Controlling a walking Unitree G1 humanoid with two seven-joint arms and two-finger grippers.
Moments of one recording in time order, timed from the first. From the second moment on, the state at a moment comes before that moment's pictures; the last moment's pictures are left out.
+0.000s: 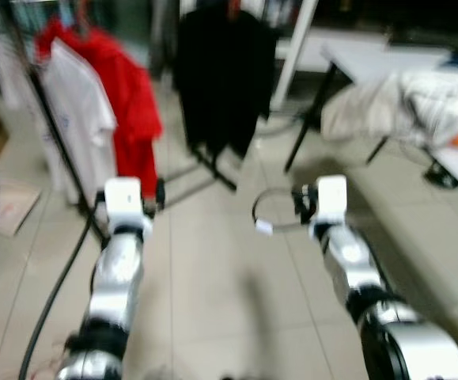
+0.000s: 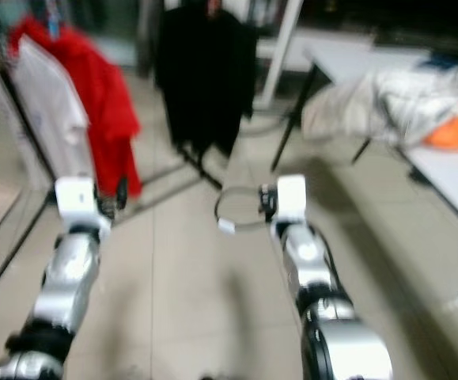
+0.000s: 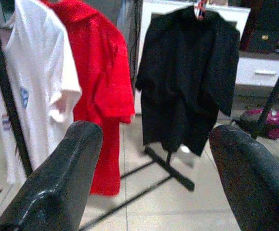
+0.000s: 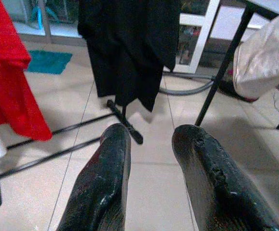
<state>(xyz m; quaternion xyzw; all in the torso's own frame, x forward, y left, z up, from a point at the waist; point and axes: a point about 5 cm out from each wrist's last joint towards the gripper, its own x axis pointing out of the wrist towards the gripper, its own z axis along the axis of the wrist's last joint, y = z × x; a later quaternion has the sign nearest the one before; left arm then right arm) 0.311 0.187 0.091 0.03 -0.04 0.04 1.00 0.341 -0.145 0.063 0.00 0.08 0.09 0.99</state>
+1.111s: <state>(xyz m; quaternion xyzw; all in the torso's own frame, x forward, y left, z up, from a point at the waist) 0.311 0.198 0.092 0.04 -0.04 0.05 1.00 0.340 -0.117 0.063 0.01 0.07 0.13 0.99</state>
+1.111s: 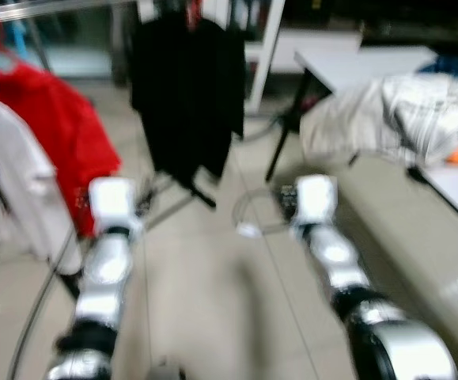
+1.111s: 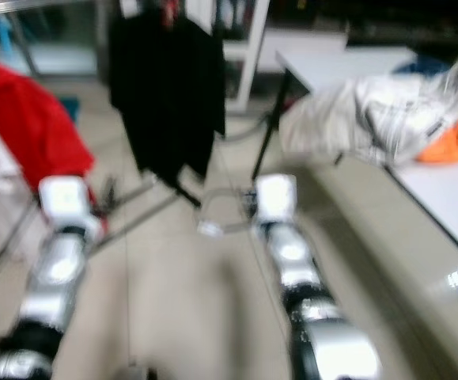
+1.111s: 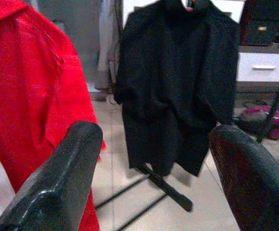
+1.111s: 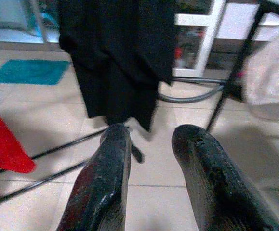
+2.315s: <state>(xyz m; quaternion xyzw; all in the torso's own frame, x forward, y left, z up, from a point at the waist) 0.311 0.182 0.090 0.03 -0.04 0.02 1.00 0.338 -0.135 0.060 0.01 0.07 0.11 0.99</state>
